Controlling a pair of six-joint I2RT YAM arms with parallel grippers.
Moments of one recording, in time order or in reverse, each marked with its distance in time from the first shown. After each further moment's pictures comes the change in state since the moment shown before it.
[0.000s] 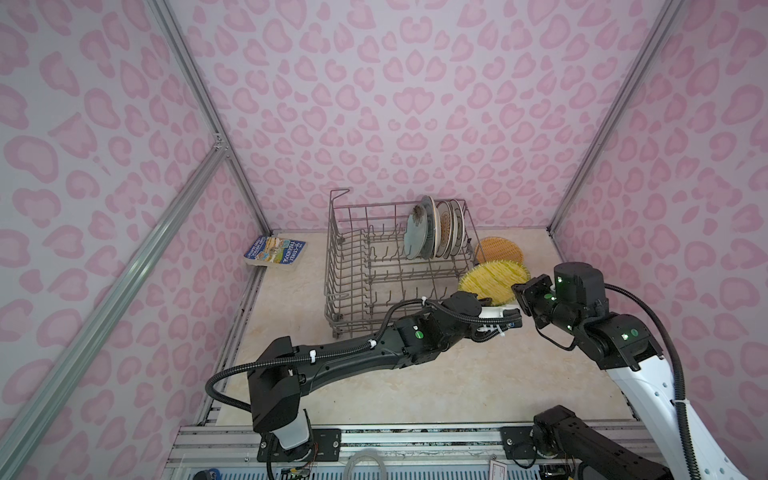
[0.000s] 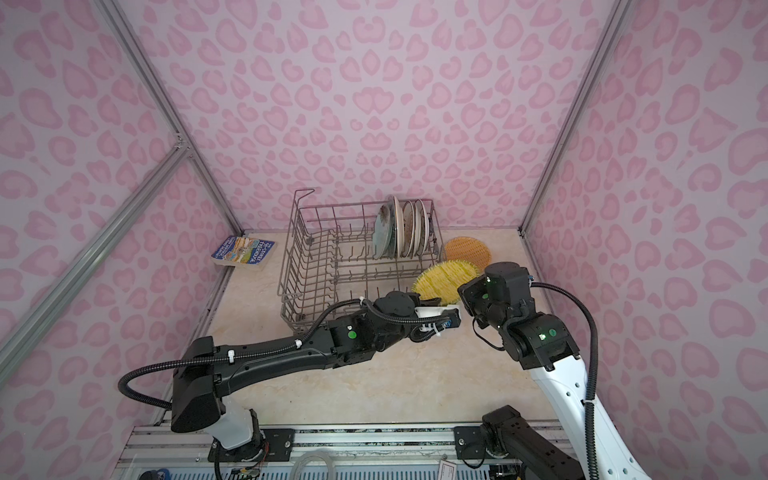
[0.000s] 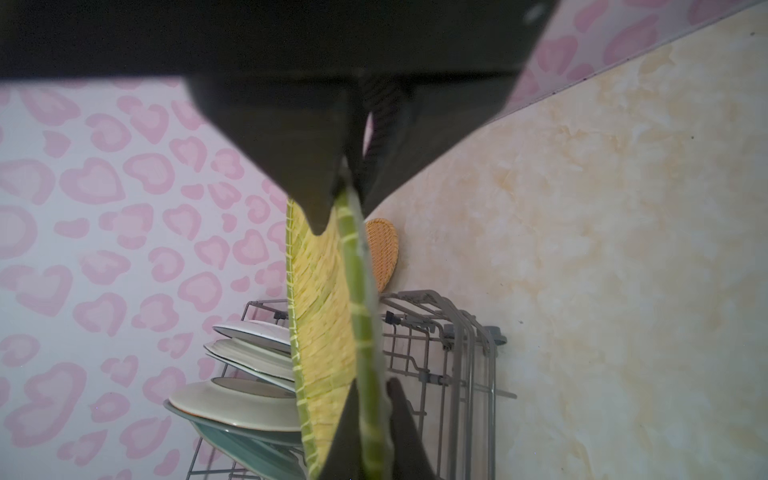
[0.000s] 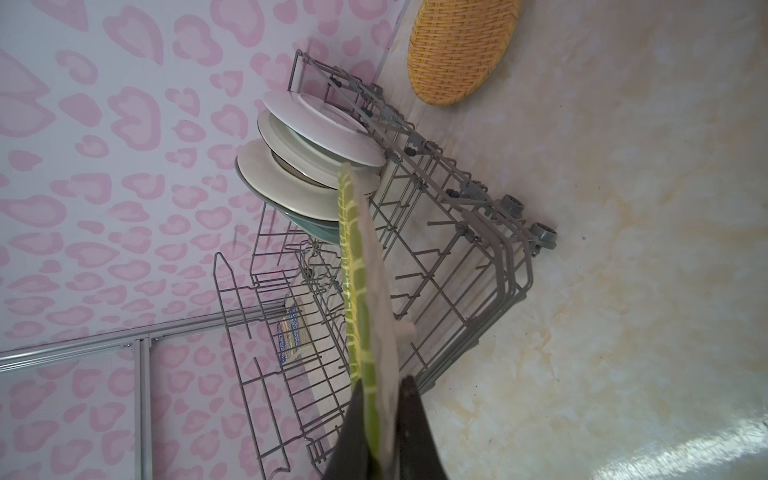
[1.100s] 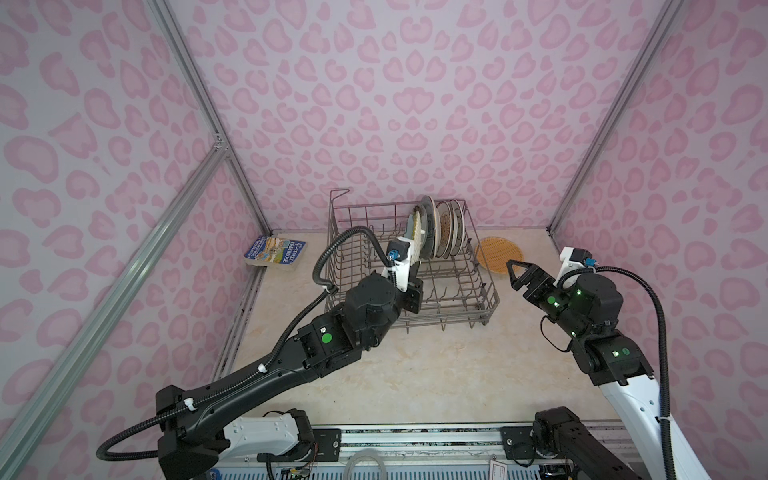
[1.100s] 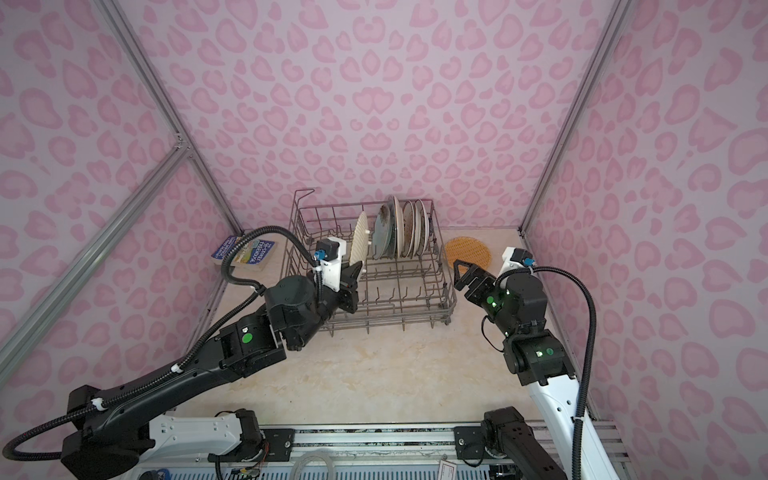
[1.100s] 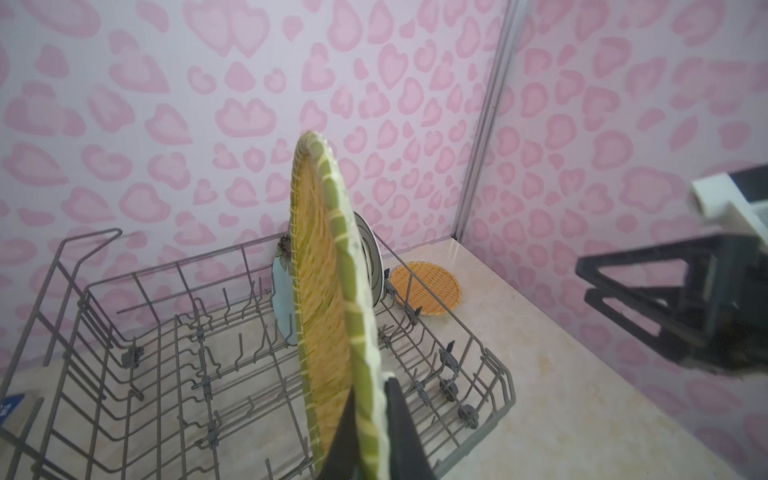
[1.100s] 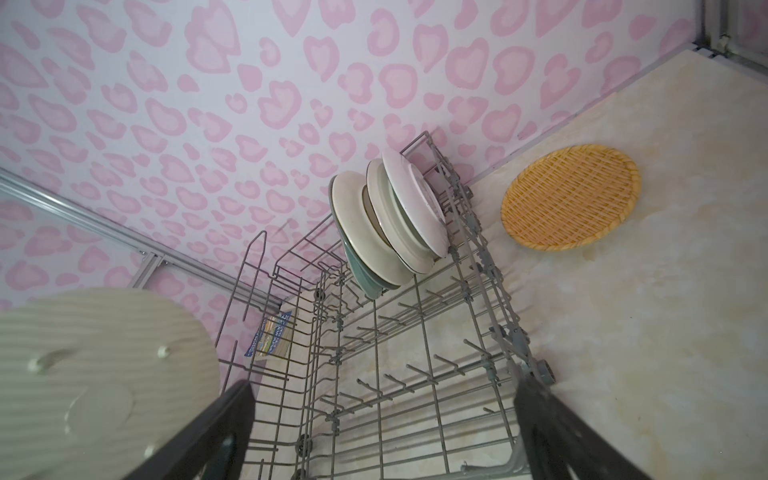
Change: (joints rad) left arm 0.201 -0.453 -0.088 -0.173 -0.210 -0.975; right arm -0.170 -0.156 -0.291 0.520 -0.183 -0.587
